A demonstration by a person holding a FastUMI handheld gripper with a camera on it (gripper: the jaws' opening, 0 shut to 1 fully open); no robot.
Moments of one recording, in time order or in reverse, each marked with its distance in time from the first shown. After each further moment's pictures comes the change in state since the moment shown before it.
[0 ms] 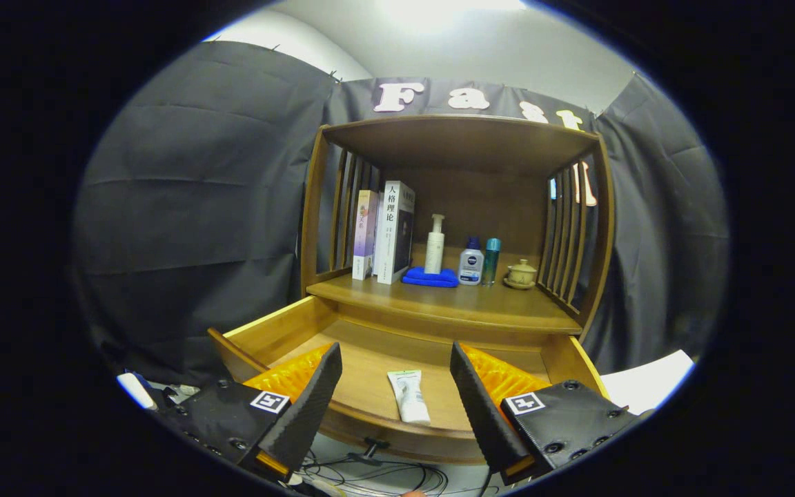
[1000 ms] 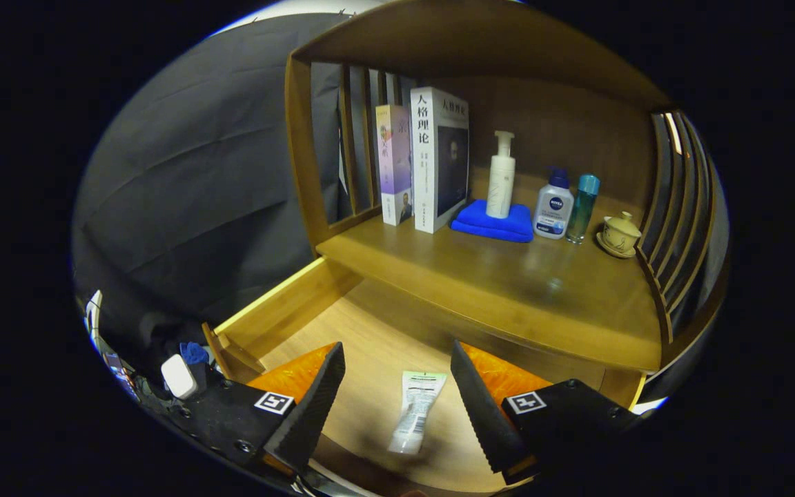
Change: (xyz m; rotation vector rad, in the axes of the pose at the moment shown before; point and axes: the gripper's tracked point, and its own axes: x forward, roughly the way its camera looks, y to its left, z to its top) arm 0.130 -0.015 -0.023 -0.012 0.457 0.341
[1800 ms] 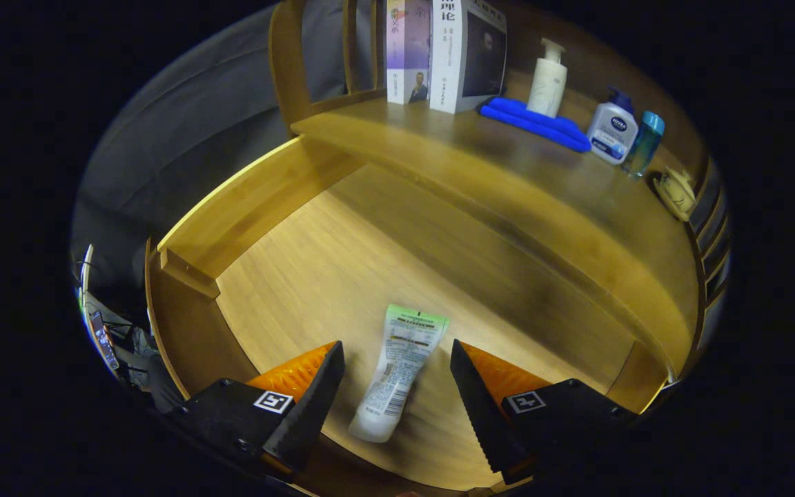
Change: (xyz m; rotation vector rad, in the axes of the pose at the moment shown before) arm 0.052 -0.013 -0.102 -0.079 0.427 0.041
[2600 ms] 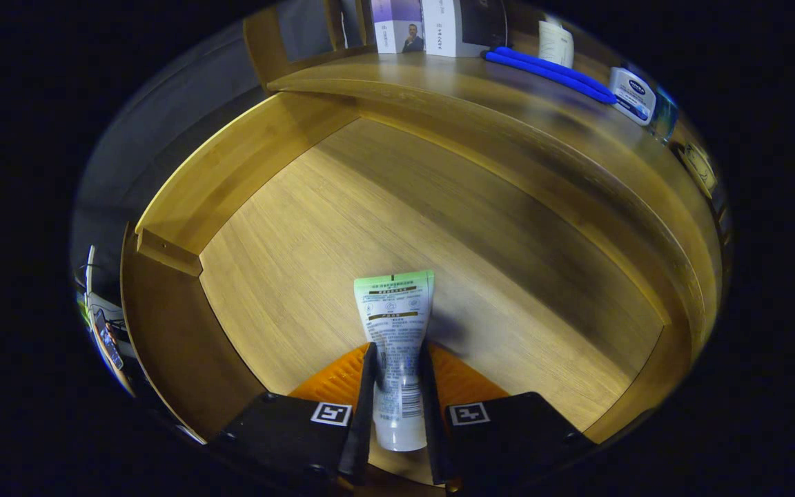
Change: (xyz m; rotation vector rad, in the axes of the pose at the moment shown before) arm 0.029 -0.004 -0.024 -0.001 0.133 0.035
